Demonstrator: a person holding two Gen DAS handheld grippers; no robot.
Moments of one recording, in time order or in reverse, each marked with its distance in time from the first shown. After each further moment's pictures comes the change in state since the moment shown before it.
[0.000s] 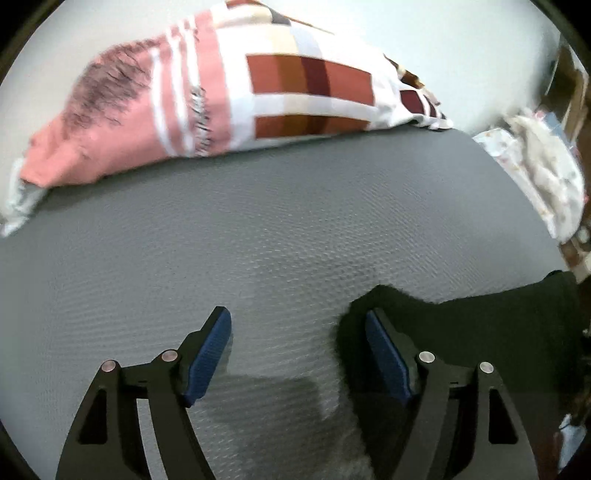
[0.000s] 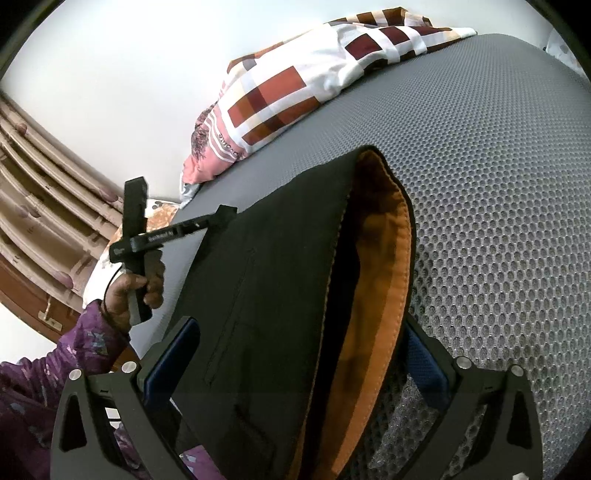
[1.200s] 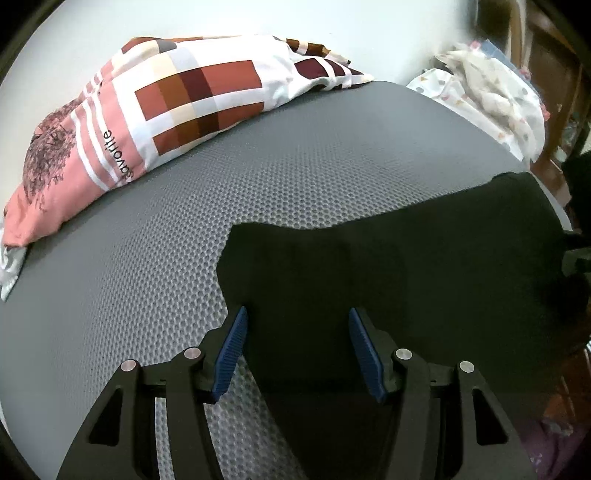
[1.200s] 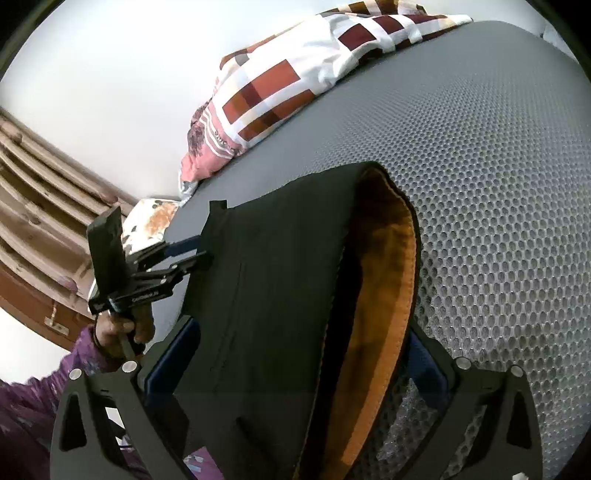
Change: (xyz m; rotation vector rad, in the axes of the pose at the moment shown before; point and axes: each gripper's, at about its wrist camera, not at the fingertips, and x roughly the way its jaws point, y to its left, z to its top) left arm -0.017 -0.079 -0.032 0.257 0.022 -0.061; right arm 0.008 -0.013 0.019 0.007 0.058 0.017
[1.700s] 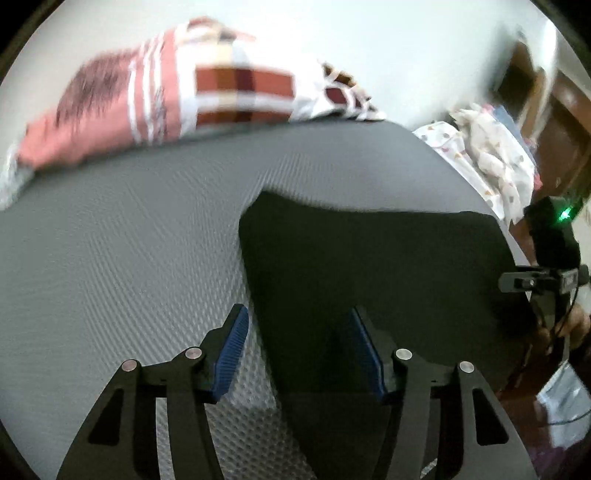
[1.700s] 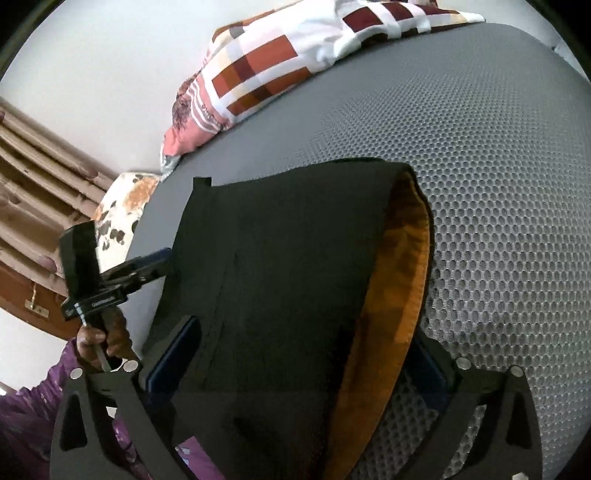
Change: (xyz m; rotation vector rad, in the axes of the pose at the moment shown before) left arm -0.056 0.015 -0.043 -0.198 -0.091 -0.106; right arm 0.017 0.014 0.014 -0.011 0.083 -0.068
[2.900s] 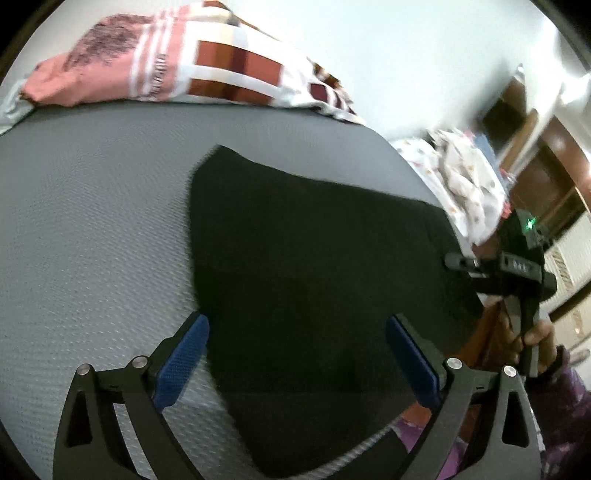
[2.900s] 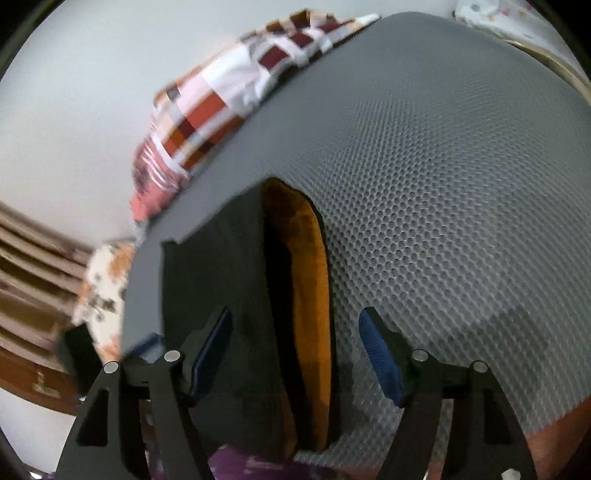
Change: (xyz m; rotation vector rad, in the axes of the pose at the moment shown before) left arm -0.002 -0.007 -0.038 -0.193 -0.005 -0.168; right arm -0.039 -0.019 -0.024 0.243 -0.089 -0.115
